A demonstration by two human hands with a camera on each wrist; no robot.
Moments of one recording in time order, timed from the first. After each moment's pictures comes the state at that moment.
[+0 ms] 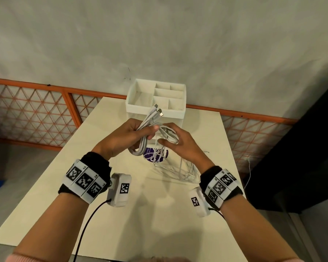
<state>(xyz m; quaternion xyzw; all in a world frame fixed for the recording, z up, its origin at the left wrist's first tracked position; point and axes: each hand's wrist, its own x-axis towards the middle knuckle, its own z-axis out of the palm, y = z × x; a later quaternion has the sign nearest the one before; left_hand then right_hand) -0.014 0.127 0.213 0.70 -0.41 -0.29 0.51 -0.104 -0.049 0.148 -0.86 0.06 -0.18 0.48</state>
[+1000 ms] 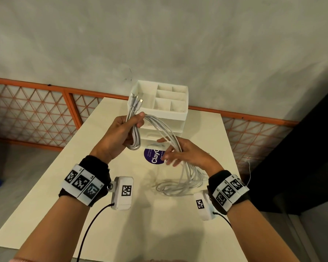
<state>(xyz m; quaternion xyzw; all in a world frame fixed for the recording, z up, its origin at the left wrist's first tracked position) 0.003 0.130 0.203 0.62 -0.28 -0.26 0.68 -0.116 -0.060 0.145 -0.80 0.06 0.02 0.60</state>
